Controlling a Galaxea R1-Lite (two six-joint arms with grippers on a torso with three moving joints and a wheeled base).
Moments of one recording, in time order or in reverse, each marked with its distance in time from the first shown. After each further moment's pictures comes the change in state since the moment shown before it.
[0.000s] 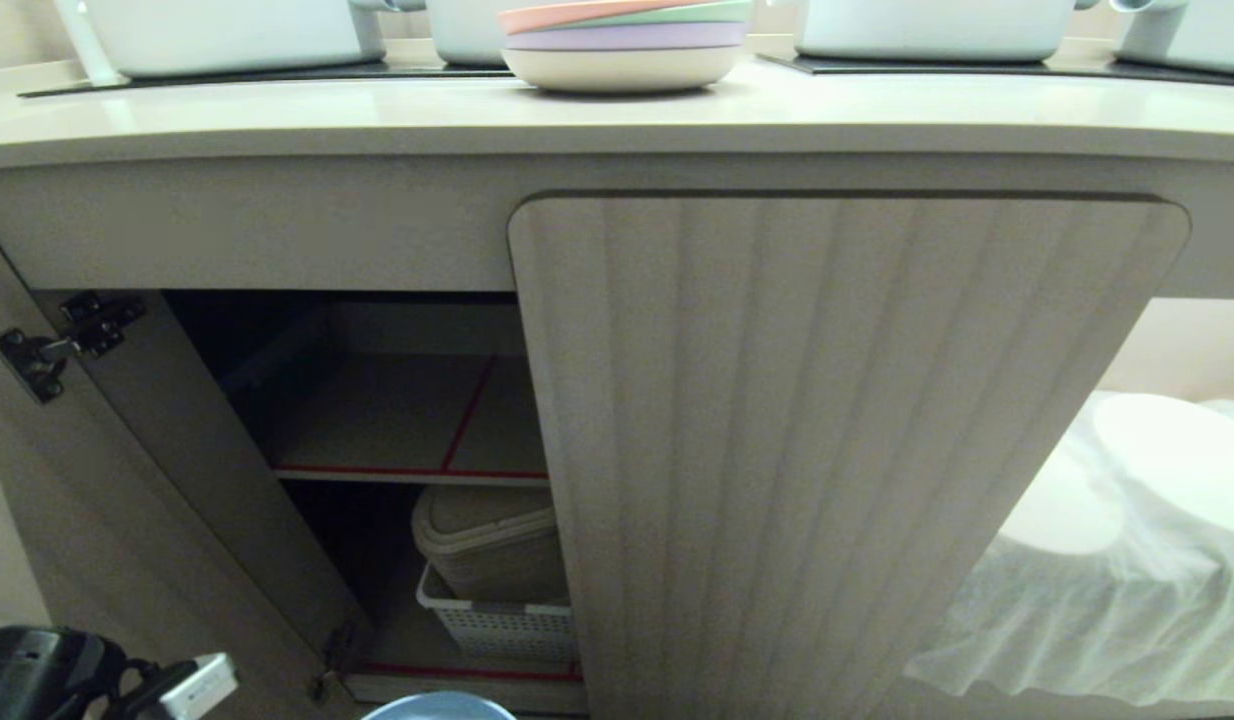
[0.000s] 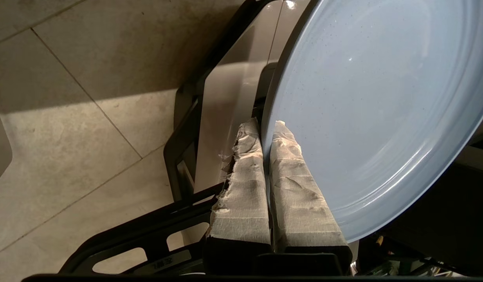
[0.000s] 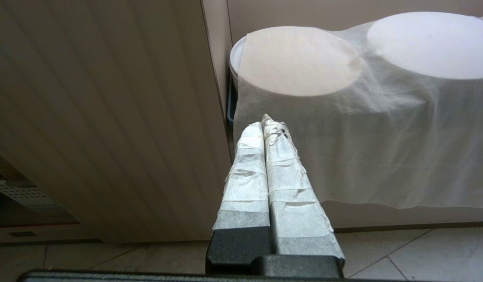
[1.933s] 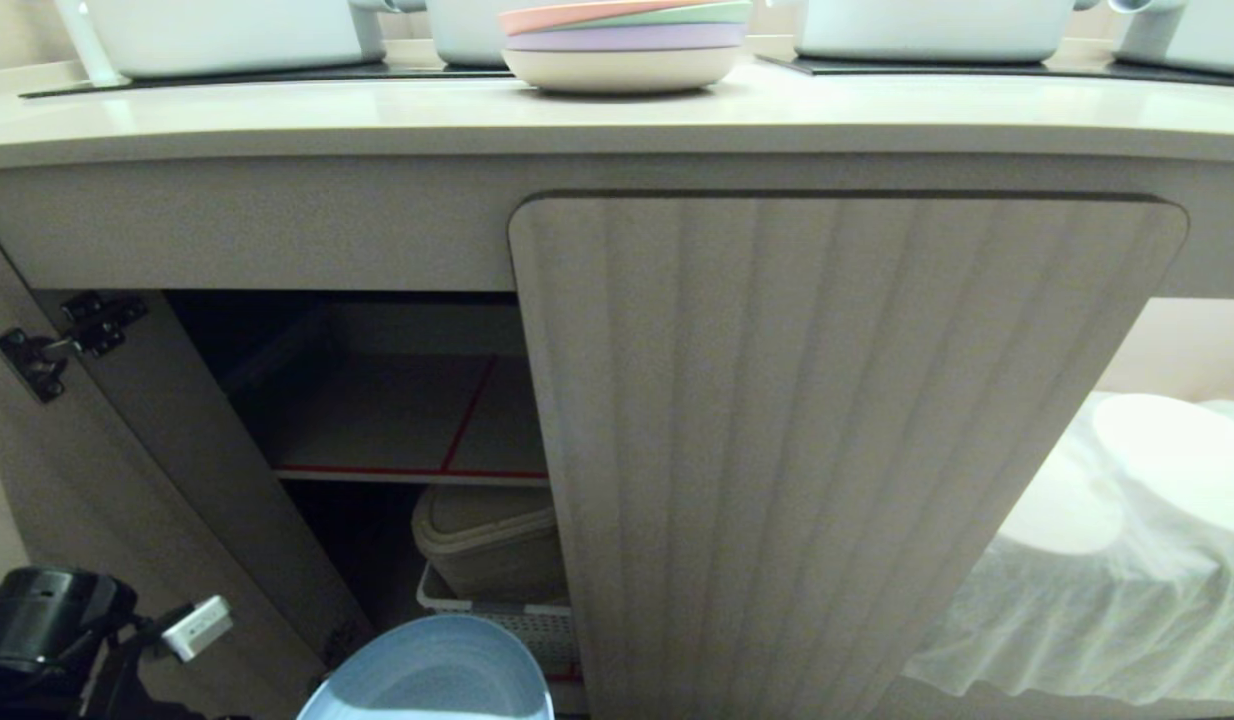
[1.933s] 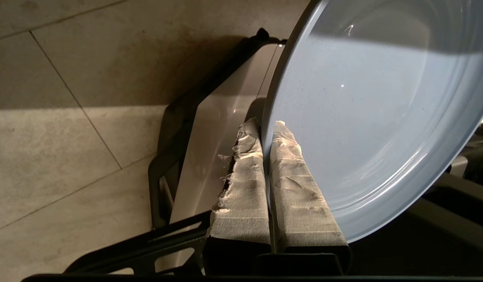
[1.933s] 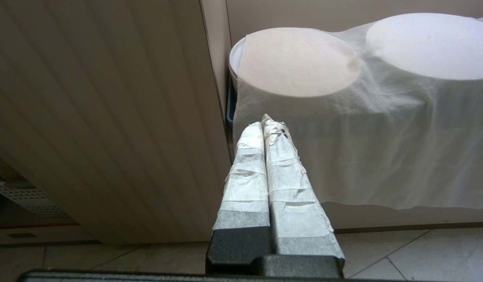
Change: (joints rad) left arm 0.016 0.059 -0.116 -0.003 -0.001 -0.164; right arm -0.001 0.000 0.001 -0.003 -0.002 -0.001
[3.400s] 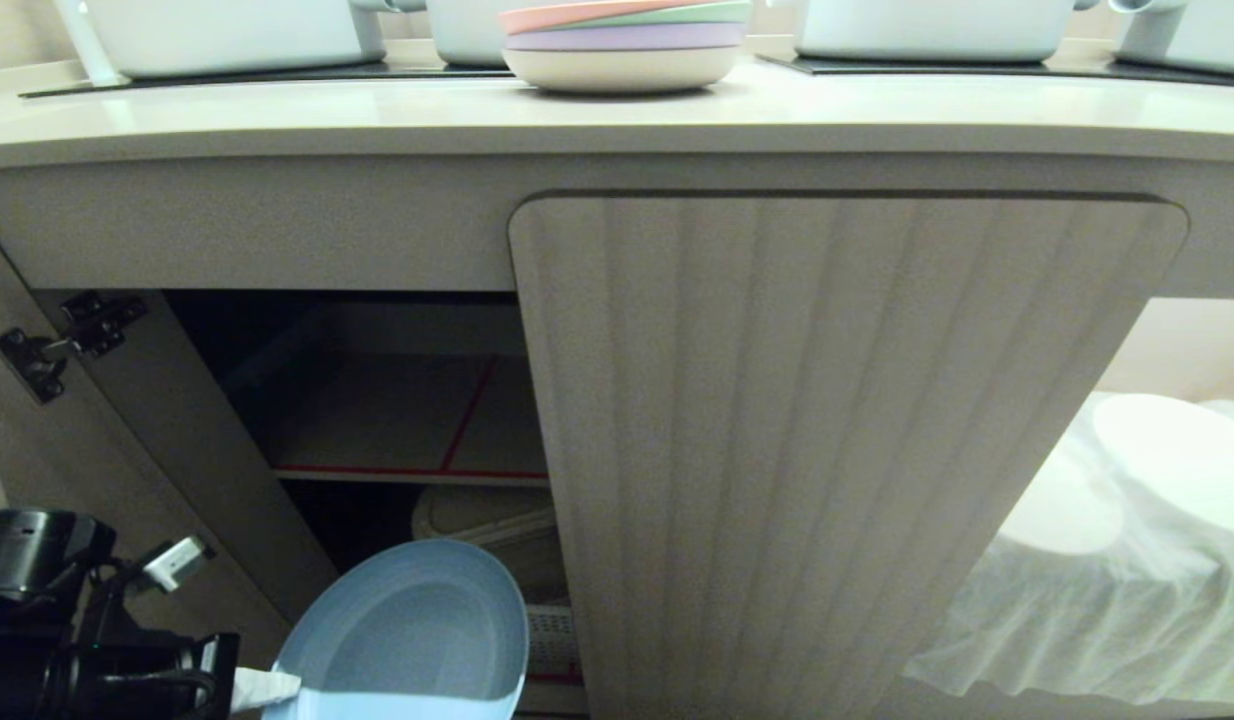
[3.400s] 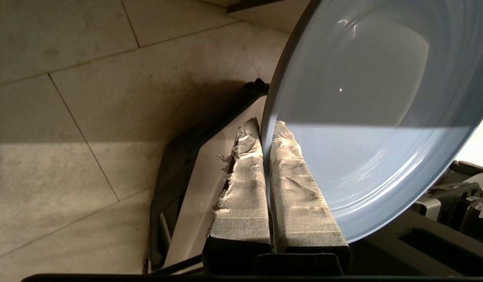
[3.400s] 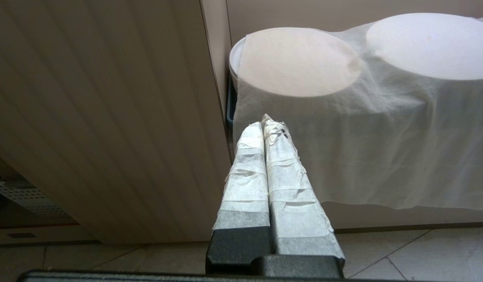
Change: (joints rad) left arm 0.099 0.062 -0.135 -0.003 -0.042 0.000; right arm 0.000 0.000 0.000 0.000 0.000 0.000
